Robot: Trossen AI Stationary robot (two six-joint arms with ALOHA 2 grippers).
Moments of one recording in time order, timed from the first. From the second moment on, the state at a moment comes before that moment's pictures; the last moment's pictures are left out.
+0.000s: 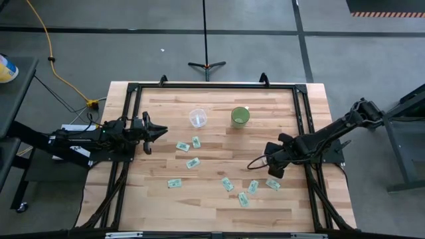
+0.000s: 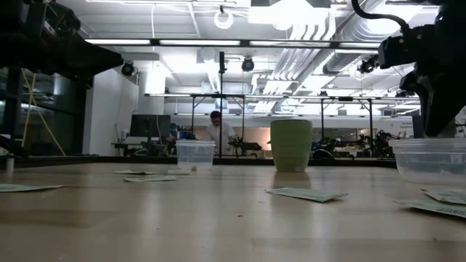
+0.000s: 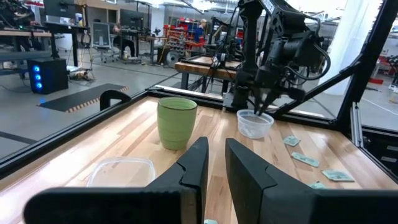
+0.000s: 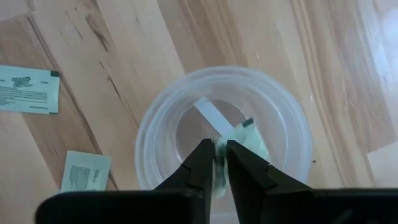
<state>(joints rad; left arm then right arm) 0.00 0.01 0.05 0.00 -0.20 -0.11 0.43 1.22 0.72 -0.92 0.24 0.79</state>
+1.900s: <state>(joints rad) 0.00 0.01 0.05 0.00 -0.20 -0.11 0.48 1.59 0.83 -0.46 0.02 0.70</state>
